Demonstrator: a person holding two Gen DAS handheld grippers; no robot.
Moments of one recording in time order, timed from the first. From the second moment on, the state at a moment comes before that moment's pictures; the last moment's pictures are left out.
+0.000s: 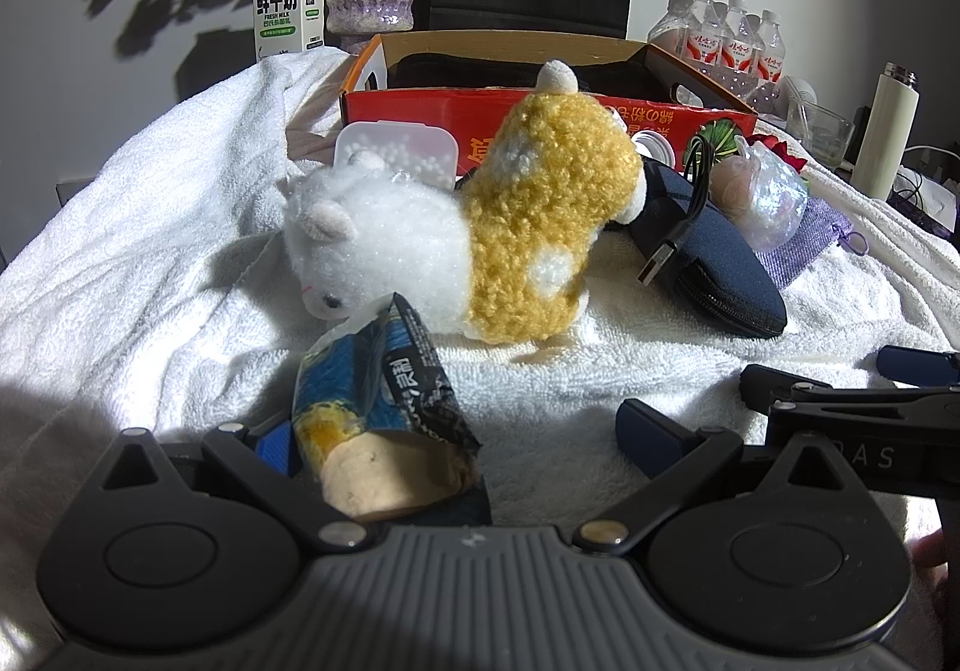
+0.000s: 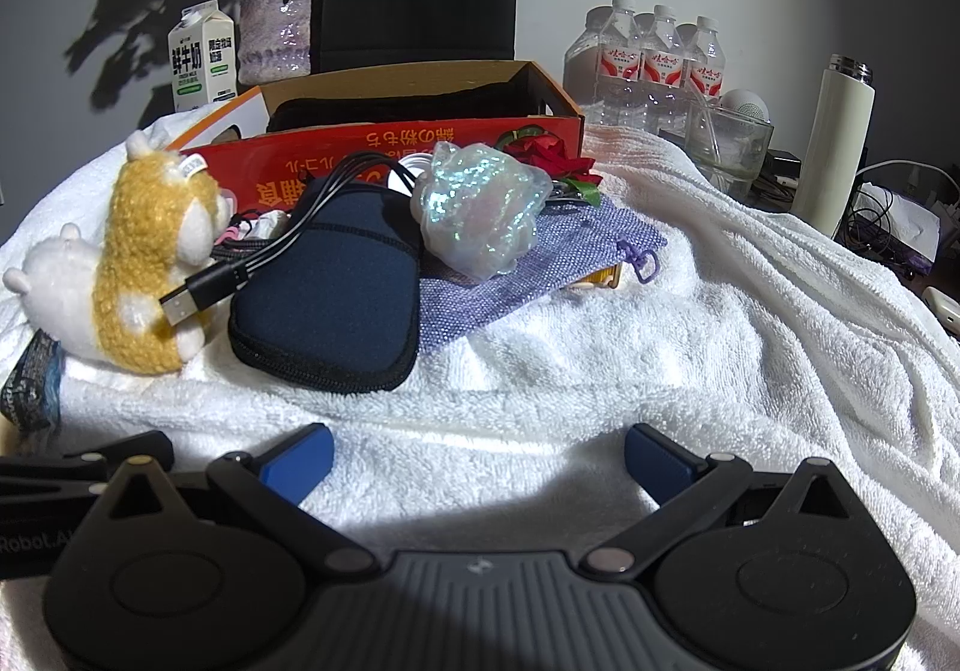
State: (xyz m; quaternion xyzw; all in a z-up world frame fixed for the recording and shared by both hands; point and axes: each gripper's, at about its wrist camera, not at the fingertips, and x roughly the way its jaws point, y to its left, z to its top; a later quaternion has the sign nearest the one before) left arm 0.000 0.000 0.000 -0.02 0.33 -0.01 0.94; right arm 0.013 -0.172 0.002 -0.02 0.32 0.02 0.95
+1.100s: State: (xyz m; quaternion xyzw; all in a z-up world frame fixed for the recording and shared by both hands) left arm -0.031 0.012 0.019 -0.02 0.29 -0.02 0.96; right arm -0.001 -0.181 0.009 -0.04 0.32 0.04 0.95
